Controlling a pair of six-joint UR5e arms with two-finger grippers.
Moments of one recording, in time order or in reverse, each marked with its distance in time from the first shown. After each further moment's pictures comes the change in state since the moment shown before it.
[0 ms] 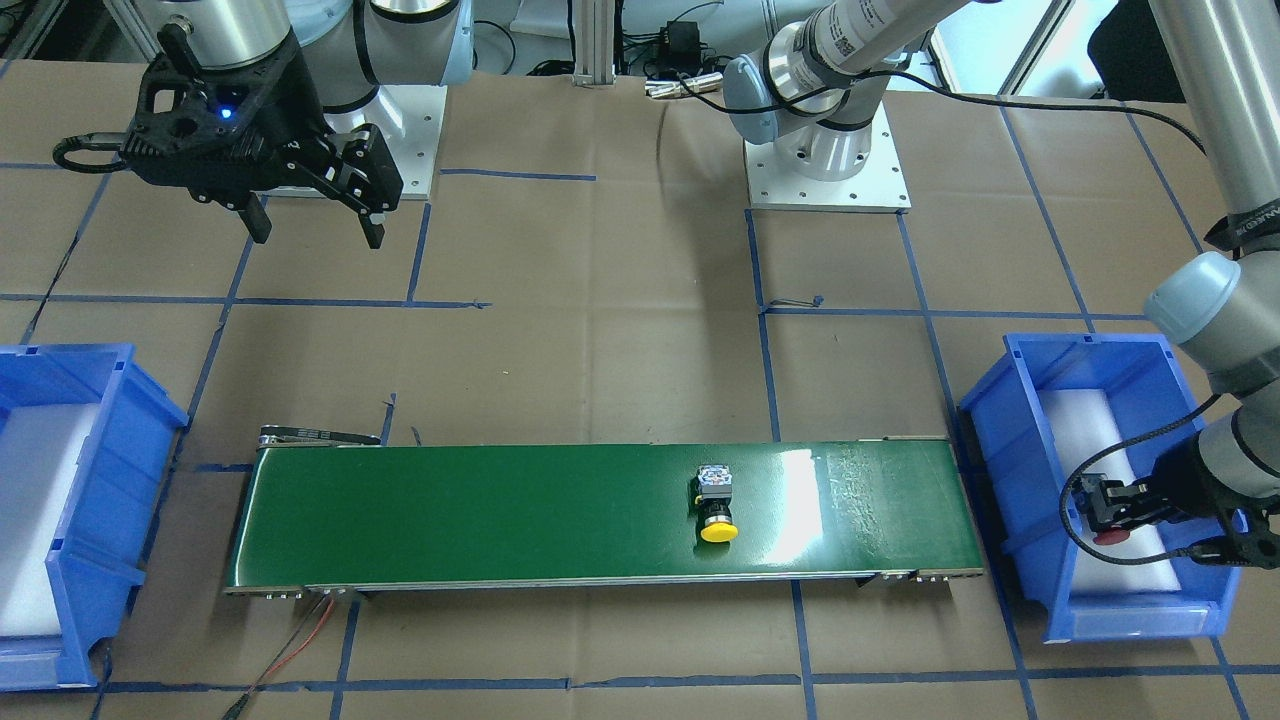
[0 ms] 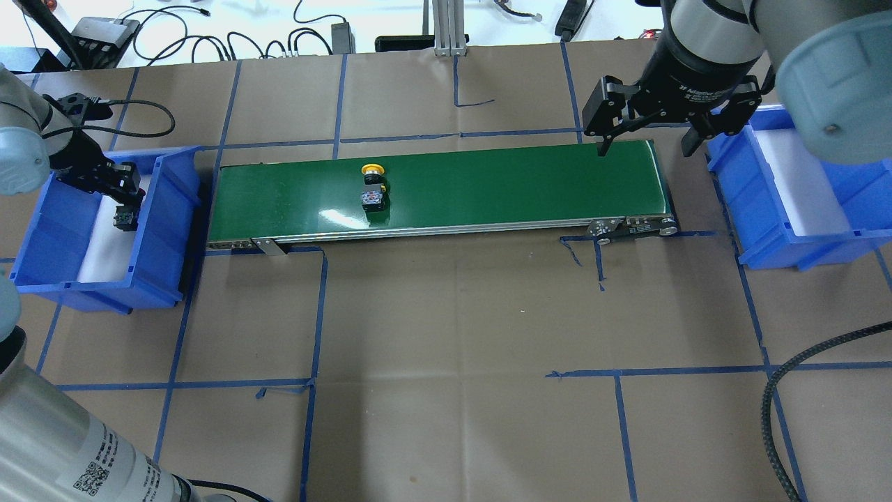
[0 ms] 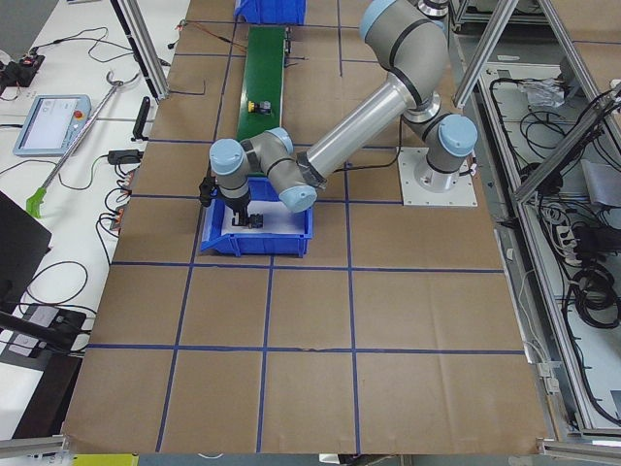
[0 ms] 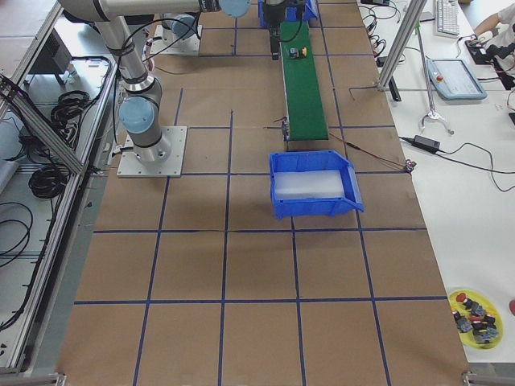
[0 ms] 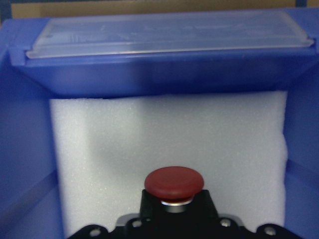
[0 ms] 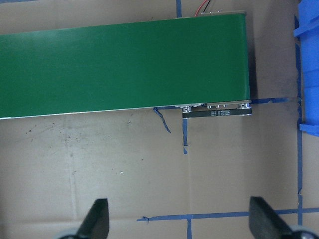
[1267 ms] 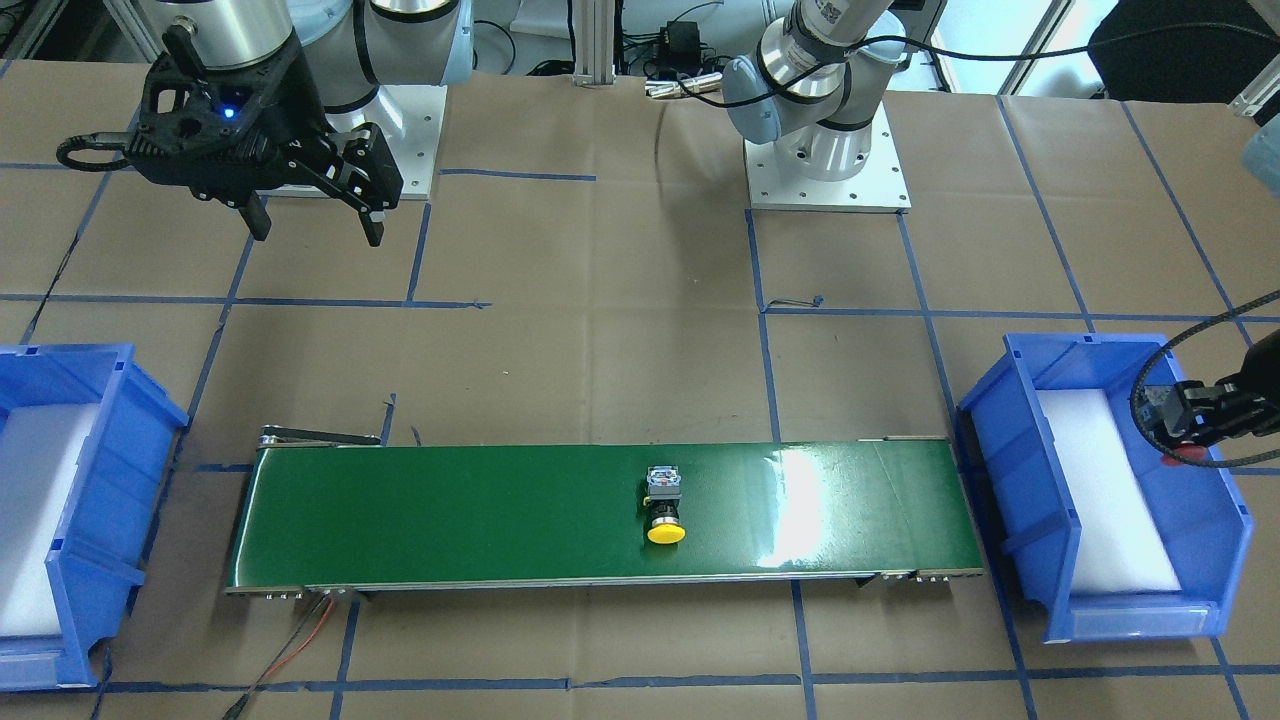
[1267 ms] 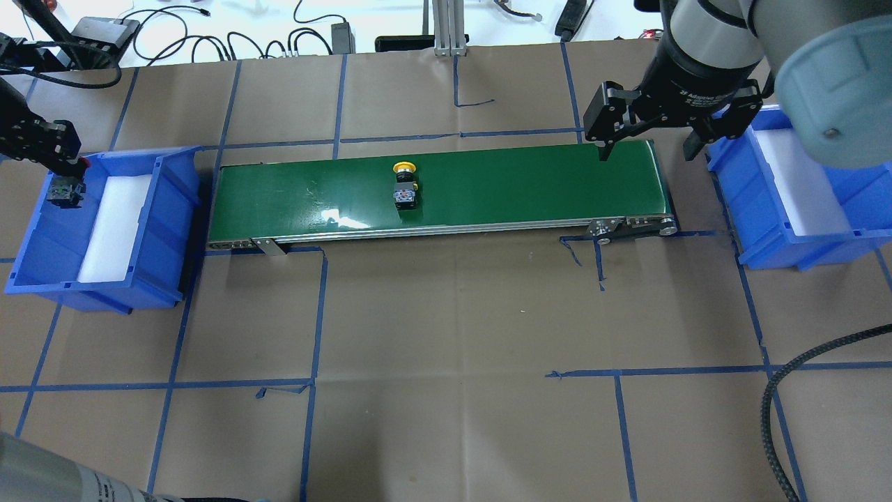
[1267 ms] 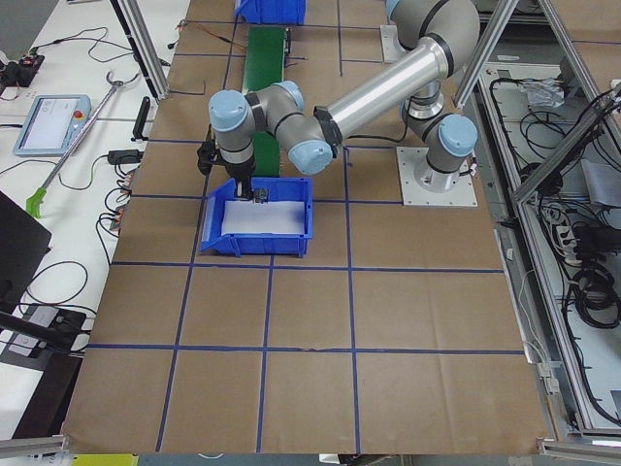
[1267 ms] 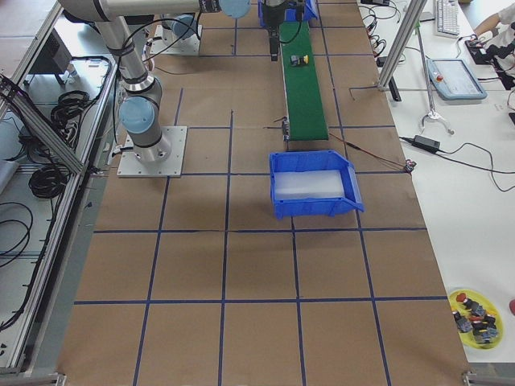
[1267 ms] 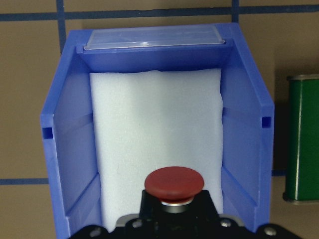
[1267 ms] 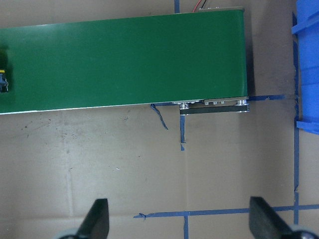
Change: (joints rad) left arm -0.001 0.218 0.095 -0.328 0.033 0.005; right arm 0.001 -0.006 0.007 0.007 -0.010 -0.005
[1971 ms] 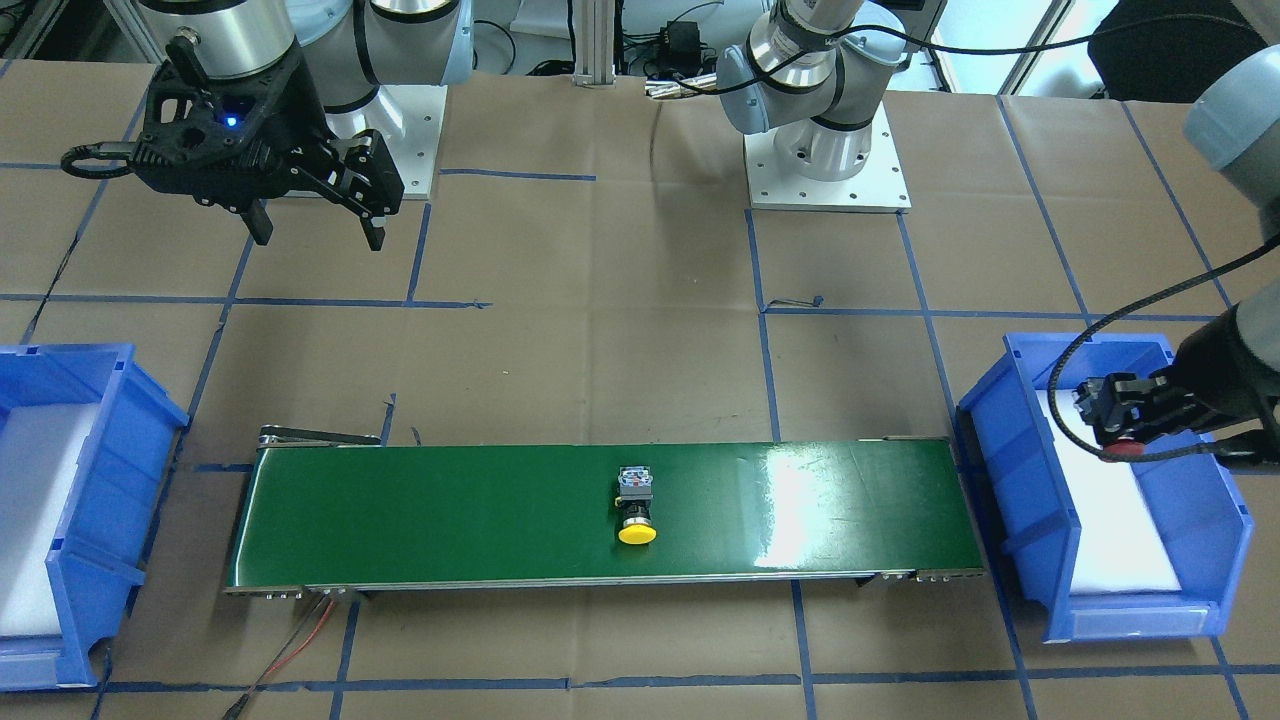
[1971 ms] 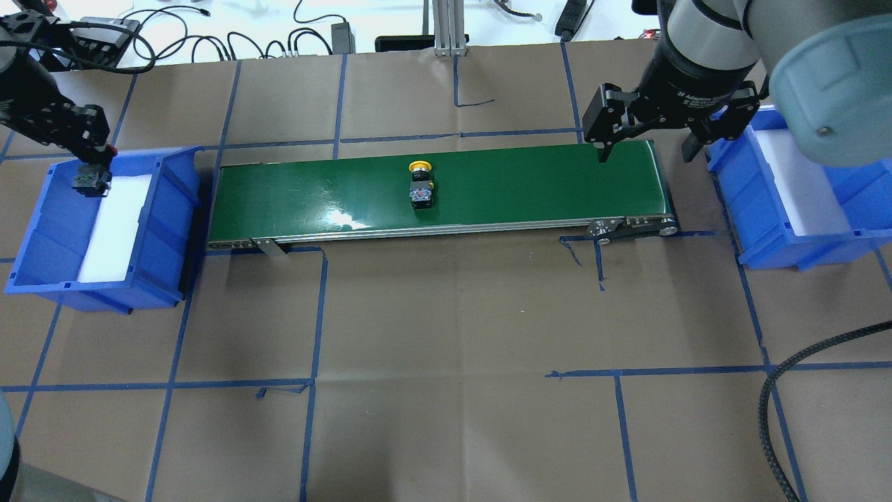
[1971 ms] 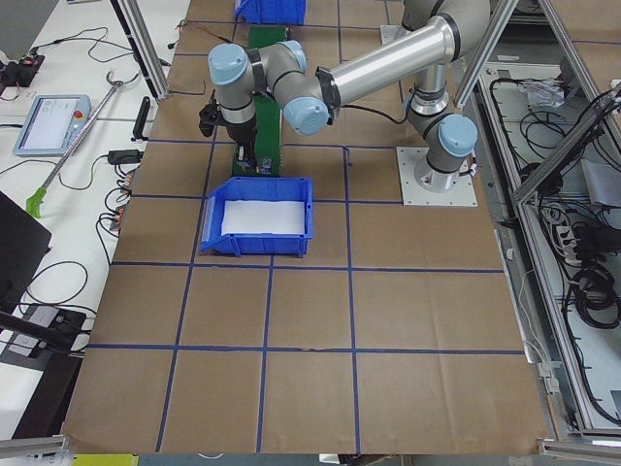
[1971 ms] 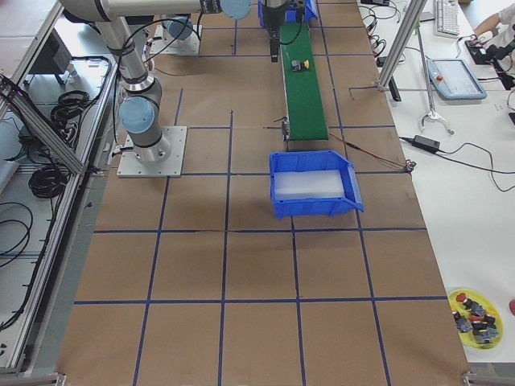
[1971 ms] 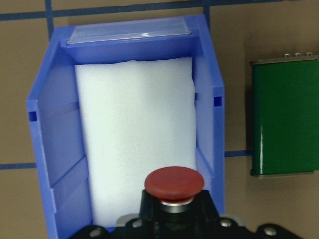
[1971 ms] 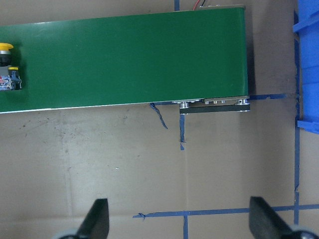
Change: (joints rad) left arm -0.152 0.020 0.005 -0.048 0.006 -0.132; right arm 0.000 0.008 0.002 0.000 -0.001 -0.001
